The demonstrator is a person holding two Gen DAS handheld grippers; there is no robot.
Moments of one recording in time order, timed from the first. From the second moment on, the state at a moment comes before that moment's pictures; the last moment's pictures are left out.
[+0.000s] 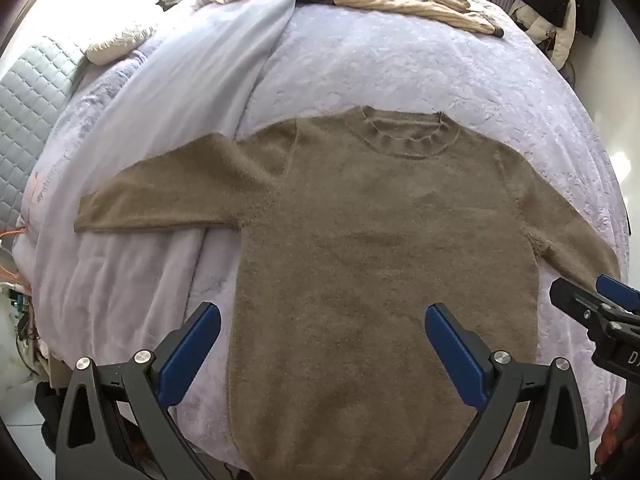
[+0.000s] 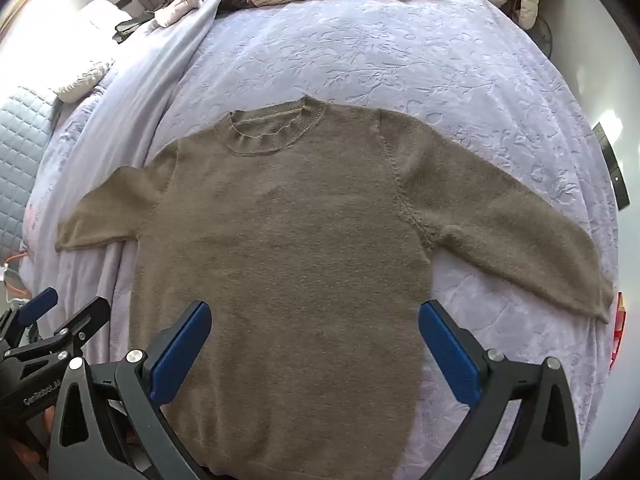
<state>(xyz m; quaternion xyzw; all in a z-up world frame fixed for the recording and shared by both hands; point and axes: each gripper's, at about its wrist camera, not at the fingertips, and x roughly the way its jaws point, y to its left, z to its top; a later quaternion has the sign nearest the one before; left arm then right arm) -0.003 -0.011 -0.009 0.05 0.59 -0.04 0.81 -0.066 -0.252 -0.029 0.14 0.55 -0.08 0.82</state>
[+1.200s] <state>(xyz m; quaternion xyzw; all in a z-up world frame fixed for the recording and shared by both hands) 0.017 0.006 -0.035 0.06 0.61 -0.08 0.78 -0.048 -0.243 -0.035 0.10 0.58 -0.14 0.80</state>
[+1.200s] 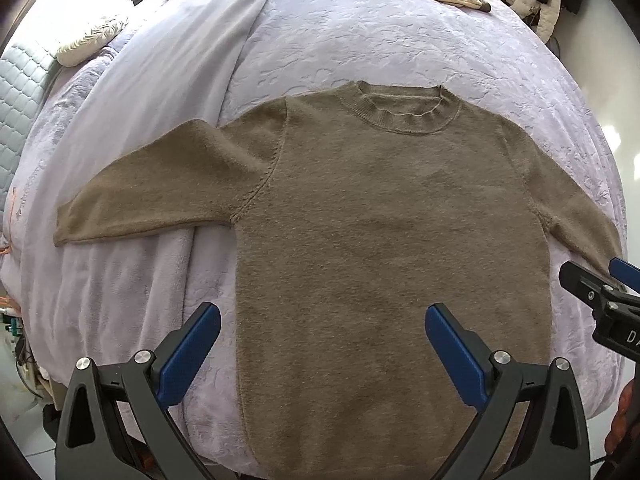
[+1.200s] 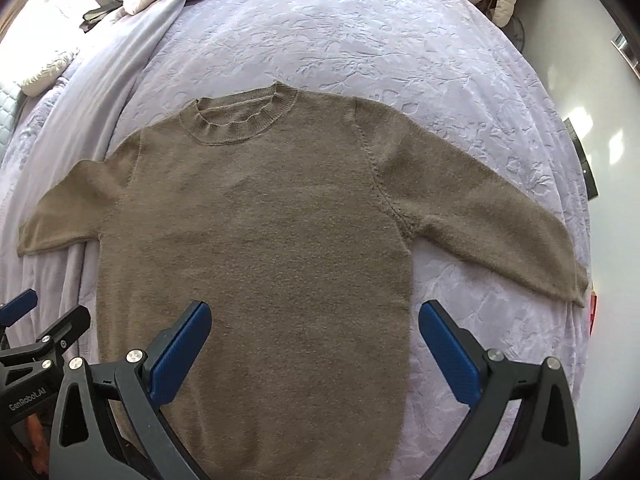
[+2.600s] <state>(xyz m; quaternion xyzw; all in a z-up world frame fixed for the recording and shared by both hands) 0.025 0.011 -0.054 0.06 0.63 -0.07 0.77 -0.033 -0.239 -0.047 0.10 0.60 -0.14 0.79</state>
